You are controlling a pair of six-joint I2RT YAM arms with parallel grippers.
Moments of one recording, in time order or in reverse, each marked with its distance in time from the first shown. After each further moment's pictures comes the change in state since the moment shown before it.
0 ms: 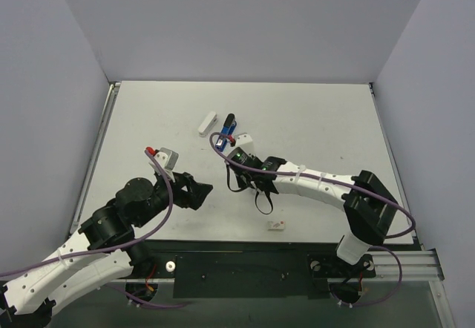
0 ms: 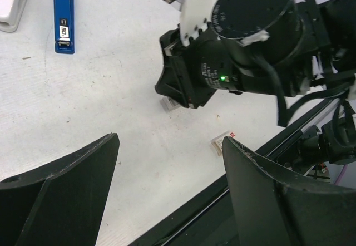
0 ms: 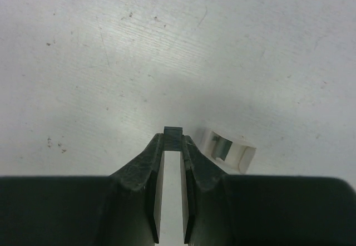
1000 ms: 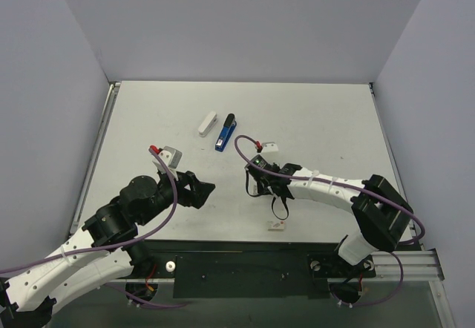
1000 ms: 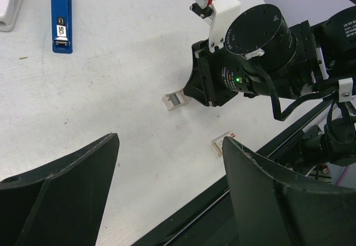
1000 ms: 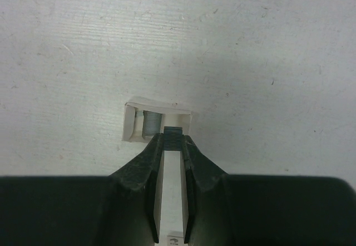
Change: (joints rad) left arm 0.000 0.035 0.000 0.023 0.004 0.000; right arm -0.098 -0.144 -0.268 0.010 0.036 0.161
